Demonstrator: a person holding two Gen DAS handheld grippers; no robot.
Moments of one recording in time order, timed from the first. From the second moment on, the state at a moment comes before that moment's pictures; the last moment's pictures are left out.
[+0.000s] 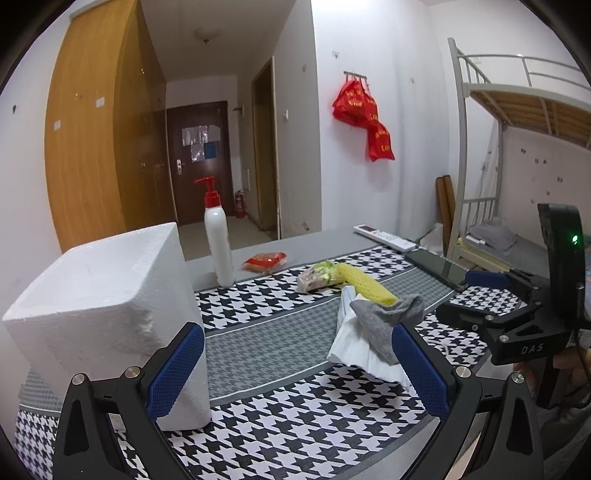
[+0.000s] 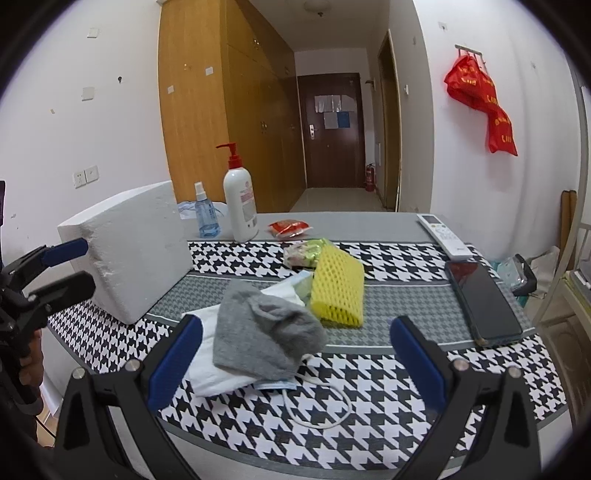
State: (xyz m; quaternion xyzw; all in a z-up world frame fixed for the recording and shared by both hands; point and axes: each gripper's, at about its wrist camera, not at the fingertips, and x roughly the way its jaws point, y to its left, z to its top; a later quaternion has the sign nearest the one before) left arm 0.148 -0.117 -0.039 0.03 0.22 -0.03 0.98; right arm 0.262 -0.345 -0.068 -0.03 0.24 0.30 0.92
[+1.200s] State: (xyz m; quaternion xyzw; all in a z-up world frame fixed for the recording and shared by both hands) left arm 0.199 -0.122 -0.082 0.02 0.30 -0.01 0.95; right arm 0.305 -0.314 -0.100 -0.06 0.31 0.36 0.88
